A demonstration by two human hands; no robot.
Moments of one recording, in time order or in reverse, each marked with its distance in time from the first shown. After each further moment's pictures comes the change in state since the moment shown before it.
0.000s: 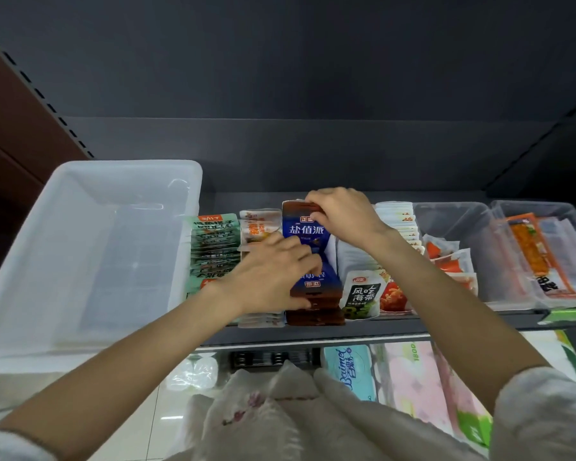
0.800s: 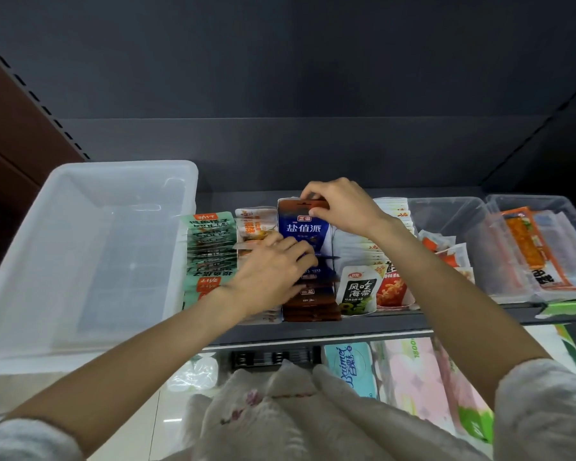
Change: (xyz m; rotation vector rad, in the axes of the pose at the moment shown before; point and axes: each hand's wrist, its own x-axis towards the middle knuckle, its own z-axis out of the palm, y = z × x) left_hand 0.005 0.003 0.026 0.122 0.138 -0.013; right_hand -0.002 0.008 -0.010 0.283 -0.068 0.059
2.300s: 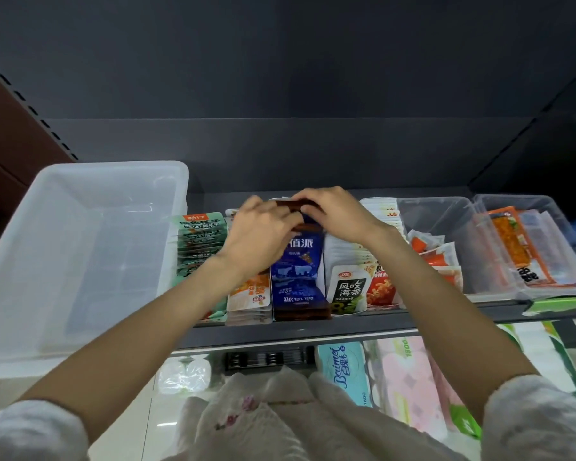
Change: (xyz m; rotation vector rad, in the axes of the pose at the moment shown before) left_hand 0.031 -0.021 -0.018 0.082 0.084 -0.218; right_hand -0.012 0.003 0.003 0.088 -0.003 -0.046
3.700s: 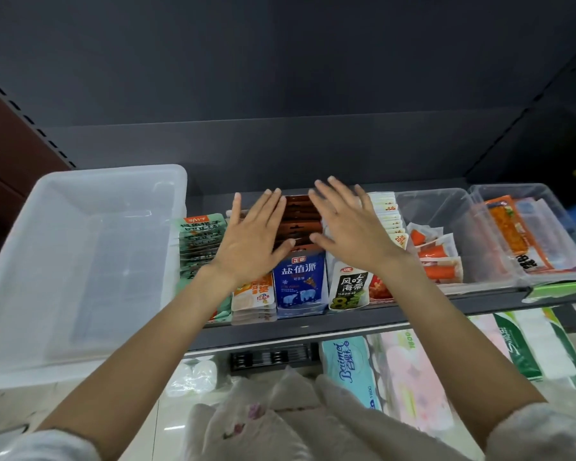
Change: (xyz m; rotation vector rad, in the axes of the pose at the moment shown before) left_hand -0.018 -0.007 0.015 -0.113 -0.263 -0.189; right_hand -0.046 -0.020 0.007 -0.457 0.051 0.101
